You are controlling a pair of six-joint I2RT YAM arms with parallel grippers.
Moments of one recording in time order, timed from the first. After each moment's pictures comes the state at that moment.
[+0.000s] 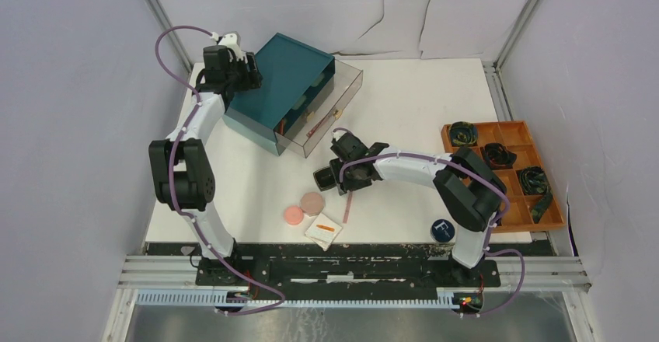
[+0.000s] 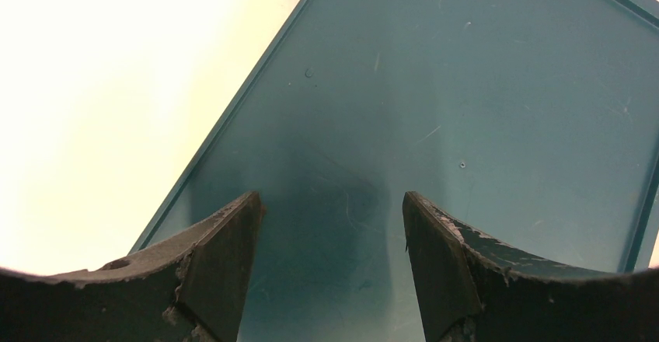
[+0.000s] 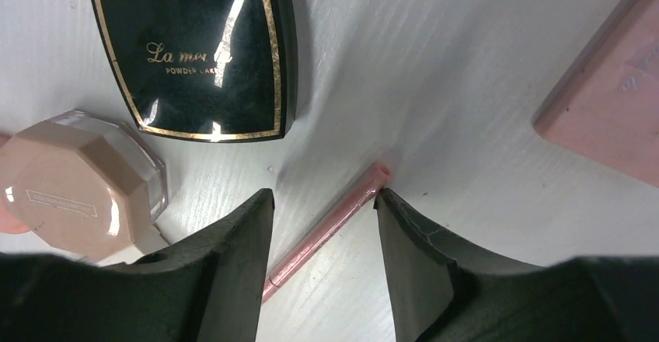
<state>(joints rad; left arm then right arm) 0.01 1.84 1.50 -0.15 0.13 -0.11 0.84 1.83 1.15 -0.46 0.05 0.48</state>
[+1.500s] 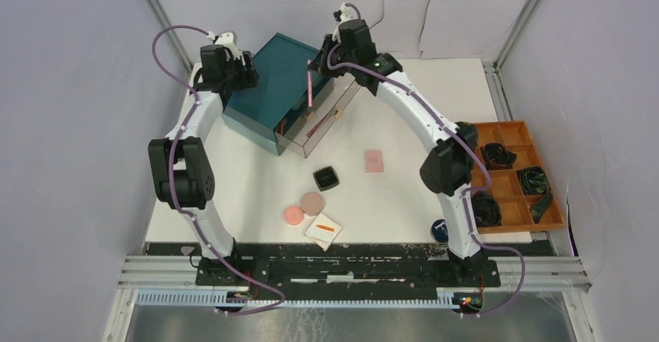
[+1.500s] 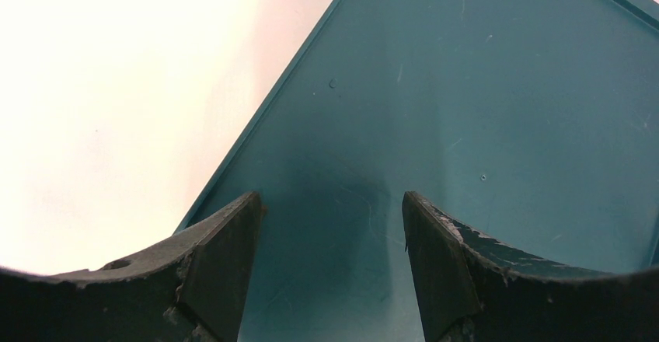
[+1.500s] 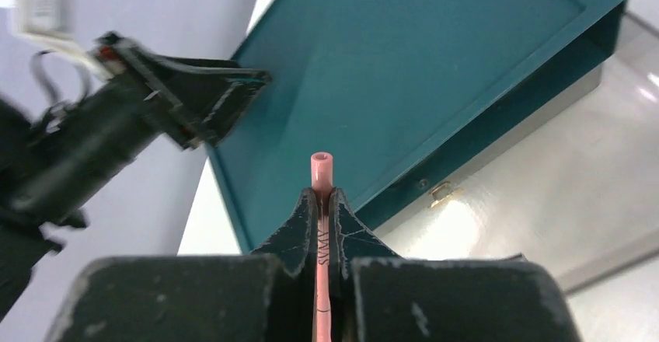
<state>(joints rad) 0.03 1.86 1.52 -0.15 0.13 -0.11 0.59 2.17 2.30 -0.51 -0.14 0.60</state>
